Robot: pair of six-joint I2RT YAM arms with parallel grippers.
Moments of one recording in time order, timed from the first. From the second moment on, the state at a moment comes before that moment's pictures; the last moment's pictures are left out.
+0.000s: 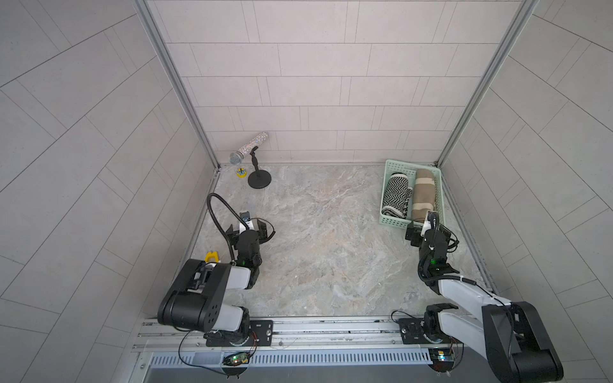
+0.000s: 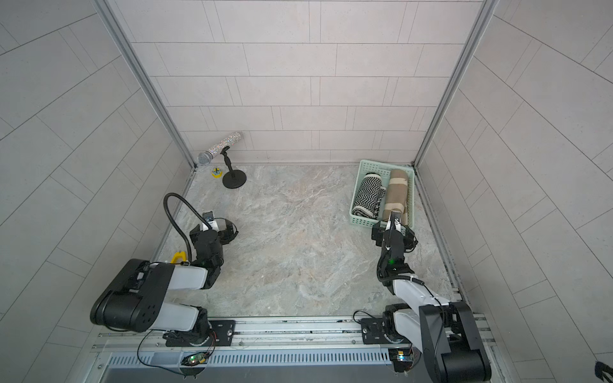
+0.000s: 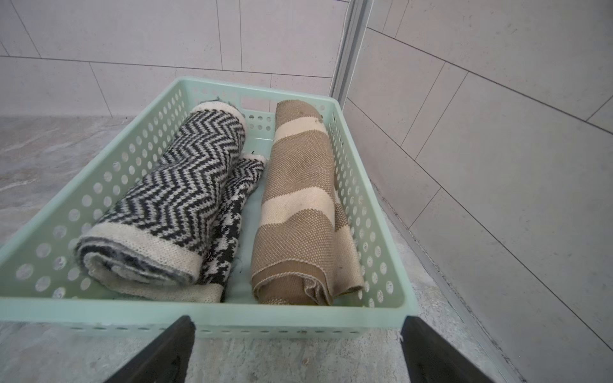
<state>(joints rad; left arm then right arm) -0.15 1.48 0.21 0.99 -0.50 0.03 0.01 1.10 0.21 0.58 0.41 0.01</state>
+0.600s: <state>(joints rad) -0.02 1.58 0.32 0.96 -0.14 0.03 -0.05 1.57 0.23 1.16 0.16 0.04</state>
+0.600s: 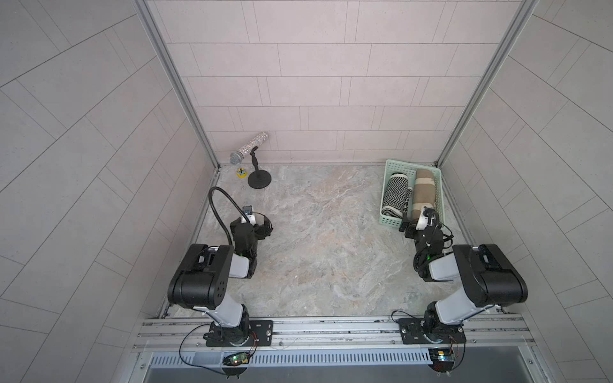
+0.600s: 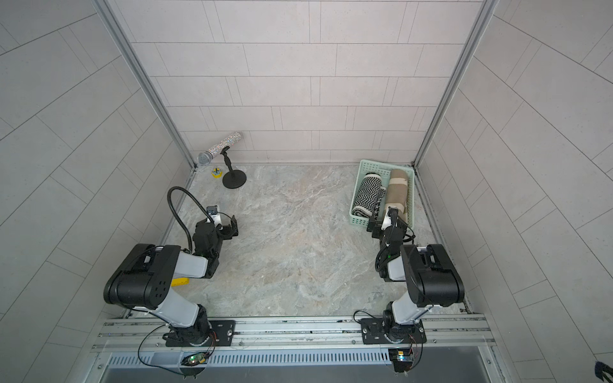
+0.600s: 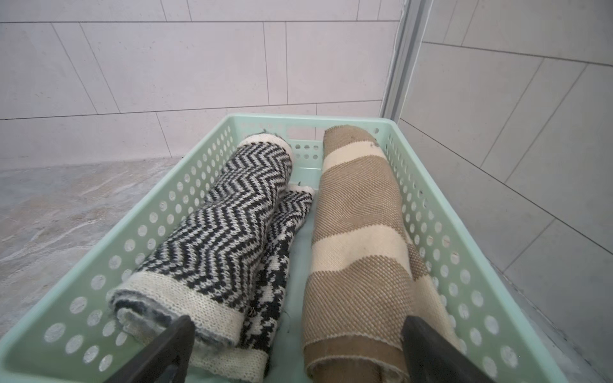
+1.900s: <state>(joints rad) 0.02 1.58 0.38 0.82 -0.09 -0.03 -0.01 1.56 0.37 0.95 0.08 -0.03</state>
